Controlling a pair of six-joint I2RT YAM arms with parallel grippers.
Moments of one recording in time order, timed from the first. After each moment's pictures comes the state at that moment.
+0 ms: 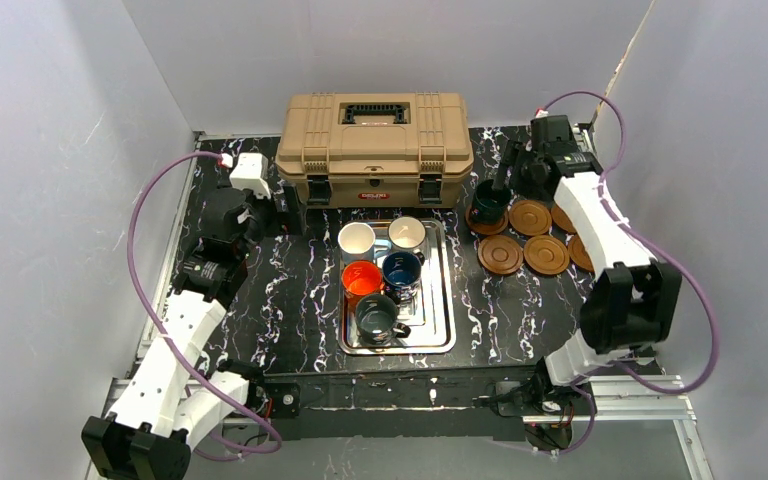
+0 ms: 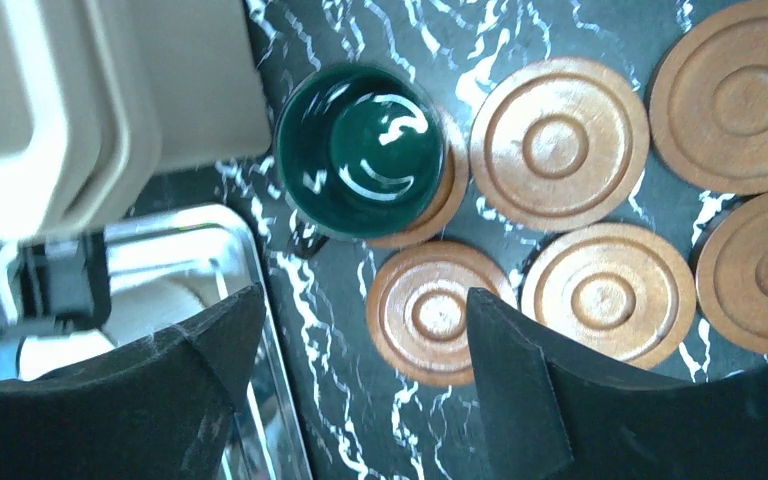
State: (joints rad) left arm -0.27 0.92 0.93 -0.33 -0.04 -0.14; right arm 0.14 1.62 1.47 -0.71 0.05 0.36
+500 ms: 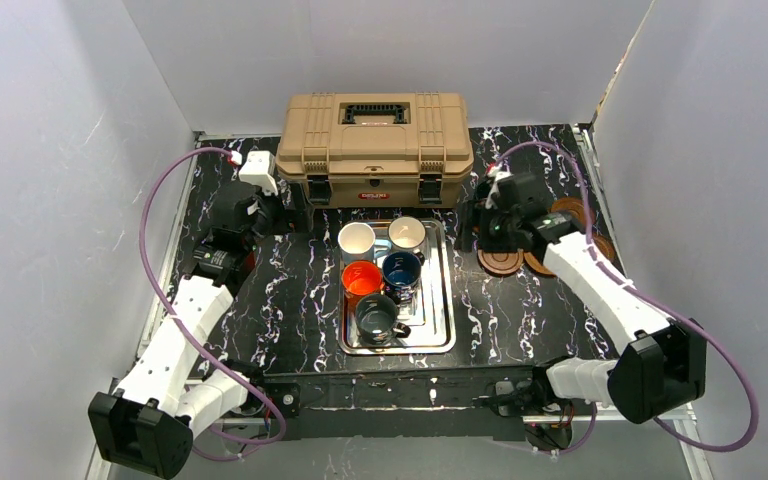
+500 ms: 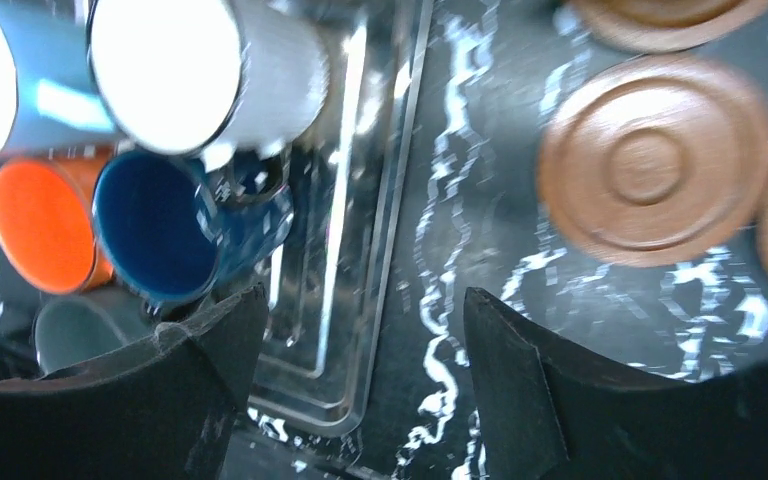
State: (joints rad) left arm -0.27 0.99 0.92 -0.31 -0.01 -0.19; right arm 0.35 1.25 1.06 -0.66 -0.15 0.34
